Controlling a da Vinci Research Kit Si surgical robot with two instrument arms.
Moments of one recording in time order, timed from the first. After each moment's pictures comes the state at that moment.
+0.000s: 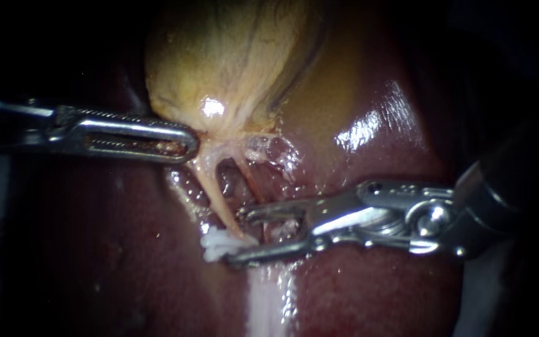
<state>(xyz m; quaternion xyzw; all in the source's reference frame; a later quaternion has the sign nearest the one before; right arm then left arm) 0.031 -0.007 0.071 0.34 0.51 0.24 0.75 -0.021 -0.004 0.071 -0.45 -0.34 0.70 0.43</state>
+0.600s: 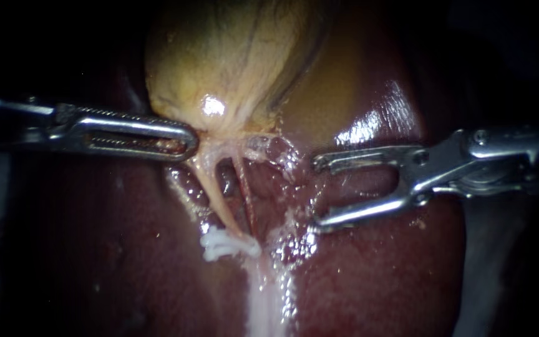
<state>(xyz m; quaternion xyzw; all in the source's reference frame) 0.024 -0.002 0.066 0.29 0.54 0.16 0.77 -0.021 -0.004 0.071 -0.45 -0.34 0.70 0.43</state>
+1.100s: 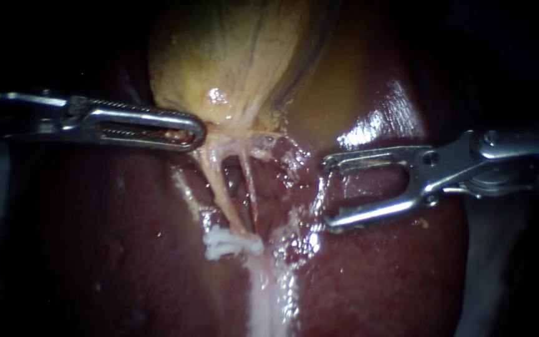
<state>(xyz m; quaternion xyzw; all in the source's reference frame) 0.023 -0.002 0.066 0.29 0.55 0.16 0.77 -0.023 -0.002 0.075 -0.45 -0.33 0.70 0.44</state>
